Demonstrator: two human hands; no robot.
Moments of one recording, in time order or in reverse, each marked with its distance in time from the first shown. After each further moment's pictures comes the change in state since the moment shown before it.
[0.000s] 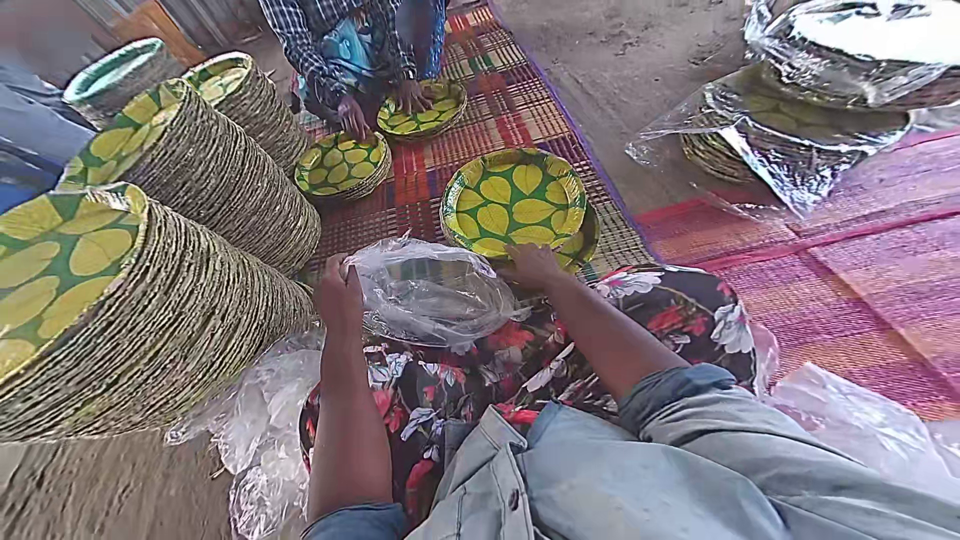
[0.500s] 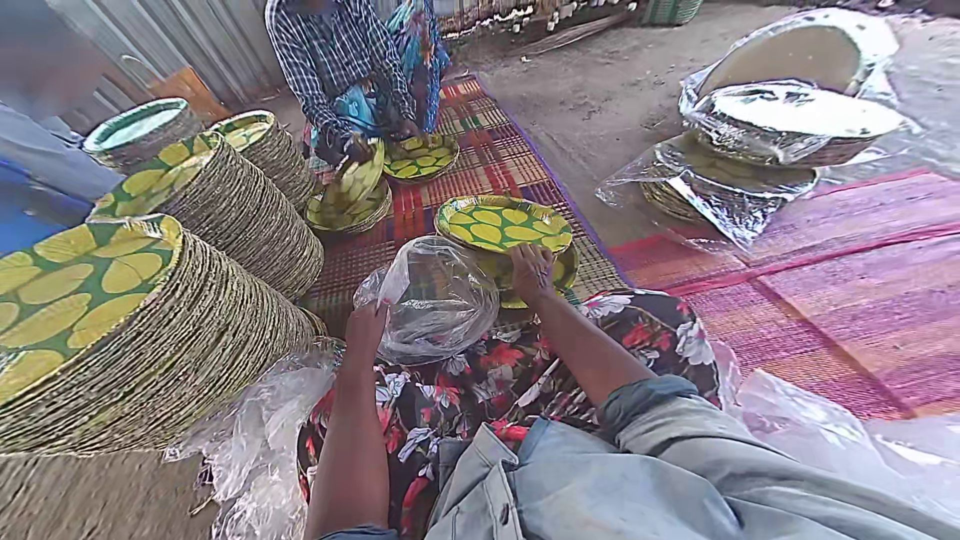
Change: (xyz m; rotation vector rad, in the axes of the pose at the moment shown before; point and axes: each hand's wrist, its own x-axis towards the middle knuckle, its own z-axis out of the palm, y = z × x) left_hand -0.009 0.001 0.018 0.068 -0.356 0.072; right_hand -0.017 -0.009 -0.020 -0.020 0.672 -0.042
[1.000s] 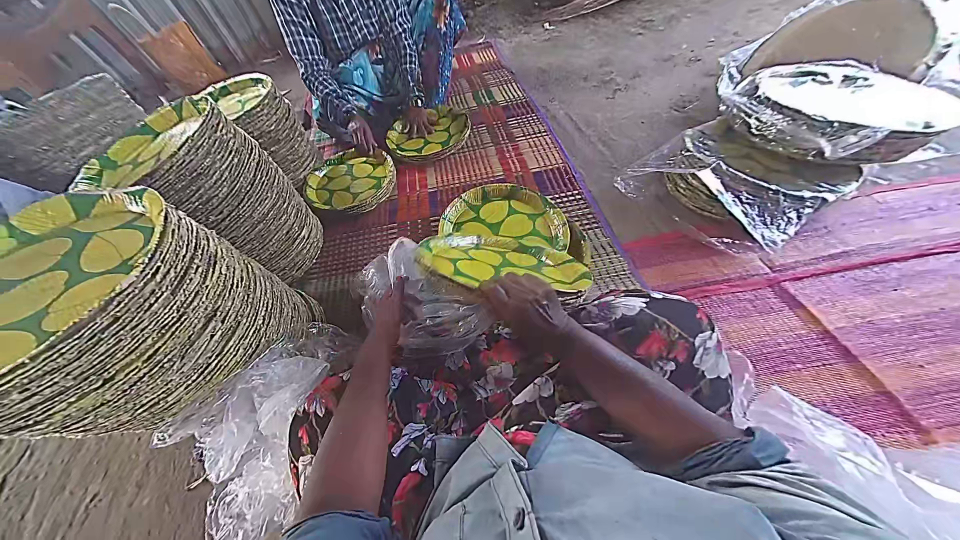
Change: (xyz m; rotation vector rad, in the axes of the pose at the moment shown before) left_hand -0.002 0.035 0.033 -0.718 -0.118 -0.123; right_hand -0.056 -0.055 -0.053 0.037 0.220 -0.684
